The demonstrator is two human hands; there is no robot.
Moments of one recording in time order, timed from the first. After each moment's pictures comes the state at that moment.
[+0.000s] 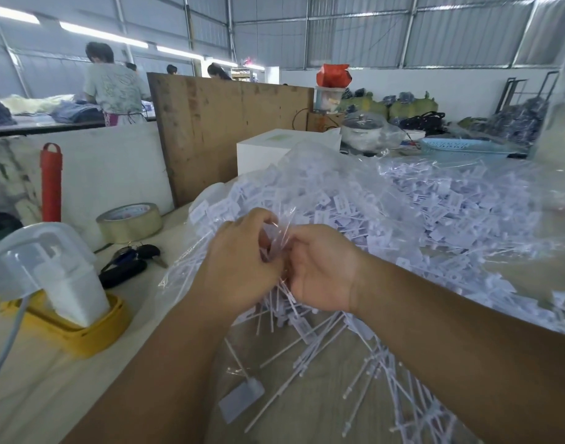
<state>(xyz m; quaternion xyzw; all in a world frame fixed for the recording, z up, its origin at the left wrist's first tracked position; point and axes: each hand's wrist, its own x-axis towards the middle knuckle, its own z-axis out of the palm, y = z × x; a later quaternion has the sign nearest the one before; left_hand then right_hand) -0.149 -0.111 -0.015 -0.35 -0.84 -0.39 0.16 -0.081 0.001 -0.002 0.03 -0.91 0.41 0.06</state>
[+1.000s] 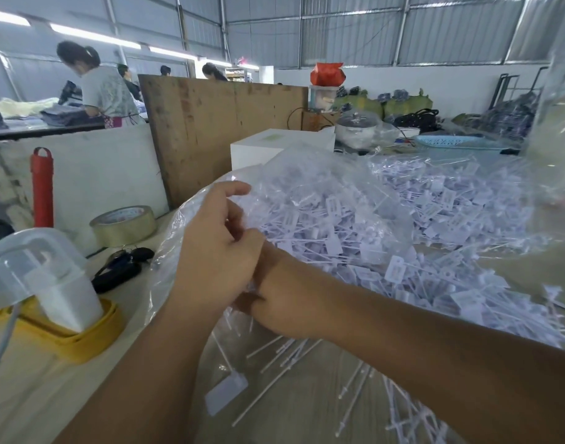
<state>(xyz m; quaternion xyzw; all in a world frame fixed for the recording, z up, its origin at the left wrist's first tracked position) -0.142 -0.117 -0.002 -0.32 -0.73 -0.57 0.20 -0.089 -0.012 -0.010 0.13 -0.98 0.10 0.08</state>
